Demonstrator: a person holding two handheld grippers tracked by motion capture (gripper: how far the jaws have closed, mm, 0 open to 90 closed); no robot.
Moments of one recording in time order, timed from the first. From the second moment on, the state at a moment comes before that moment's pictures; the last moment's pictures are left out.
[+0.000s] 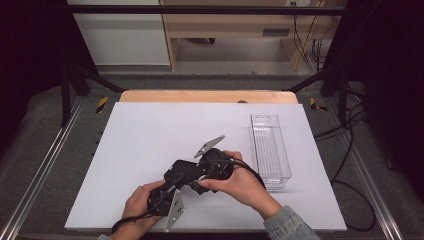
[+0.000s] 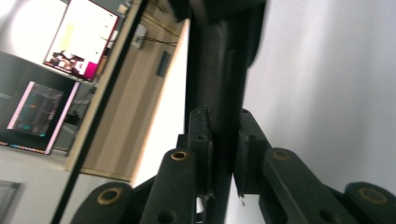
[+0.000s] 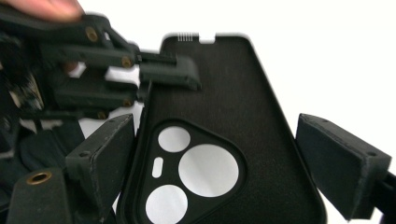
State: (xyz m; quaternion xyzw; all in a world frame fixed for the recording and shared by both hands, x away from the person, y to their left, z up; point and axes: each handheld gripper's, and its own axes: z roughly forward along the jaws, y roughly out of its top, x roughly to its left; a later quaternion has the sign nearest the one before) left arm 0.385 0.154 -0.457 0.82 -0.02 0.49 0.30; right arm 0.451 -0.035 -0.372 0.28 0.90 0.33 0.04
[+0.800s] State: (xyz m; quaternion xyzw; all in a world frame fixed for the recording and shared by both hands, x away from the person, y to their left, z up) left arm 0.395 0.181 -0.454 0.82 0.06 0.48 0.30; right arm 0.426 -0.072 -0.388 0.28 0.84 0.45 0.10
